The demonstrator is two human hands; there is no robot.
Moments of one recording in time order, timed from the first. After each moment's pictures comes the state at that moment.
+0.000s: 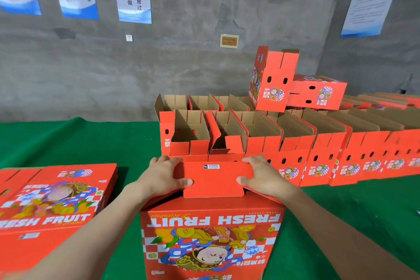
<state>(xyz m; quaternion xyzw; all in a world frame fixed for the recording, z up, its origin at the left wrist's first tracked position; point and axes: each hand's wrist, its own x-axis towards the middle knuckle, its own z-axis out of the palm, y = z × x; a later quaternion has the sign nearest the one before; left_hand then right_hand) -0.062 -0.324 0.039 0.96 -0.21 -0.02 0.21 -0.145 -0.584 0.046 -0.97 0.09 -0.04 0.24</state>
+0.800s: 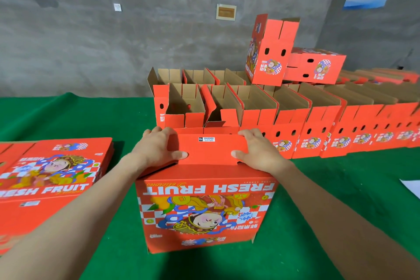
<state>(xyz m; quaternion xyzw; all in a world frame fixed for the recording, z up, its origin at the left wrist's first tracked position) -0.073 -0.327 0.040 0.96 -0.19 0.02 0.20 -0.159 -0.577 0.037 -0.98 0.09 -0.07 0.19</state>
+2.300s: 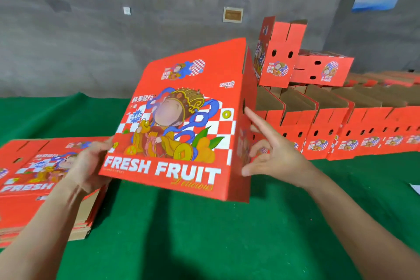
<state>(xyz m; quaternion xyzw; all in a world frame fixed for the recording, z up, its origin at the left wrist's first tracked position) -0.069 -0.196 0.001 0.58 -0.03 -0.13 0.81 -0.229 -0.556 0.076 -0.85 -0.13 -0.10 0.49</state>
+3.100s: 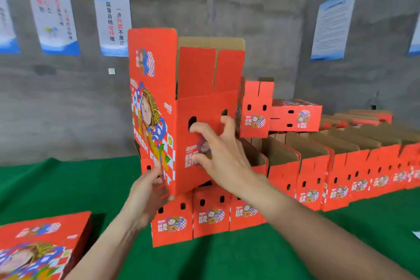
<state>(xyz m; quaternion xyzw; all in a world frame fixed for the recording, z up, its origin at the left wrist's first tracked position) -0.030 -0.367 0.077 0.55 -0.09 -0.13 0.82 -0.132 -0.532 0.165 -0.90 -0.11 -0.38 0.20</state>
